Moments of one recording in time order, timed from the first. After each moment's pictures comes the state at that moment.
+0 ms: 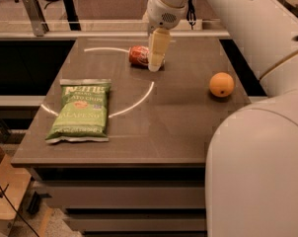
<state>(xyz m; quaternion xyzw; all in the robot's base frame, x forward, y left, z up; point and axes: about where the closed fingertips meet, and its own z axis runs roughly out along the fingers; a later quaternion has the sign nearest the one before) 0.697 -0.007 0.941 -0.74 0.64 0.01 0.22</state>
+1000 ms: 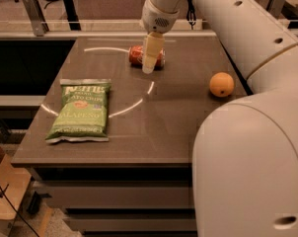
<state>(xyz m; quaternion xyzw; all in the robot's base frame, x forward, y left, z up) 0.713 0.007 0.920 -0.73 0.65 0.02 0.22</state>
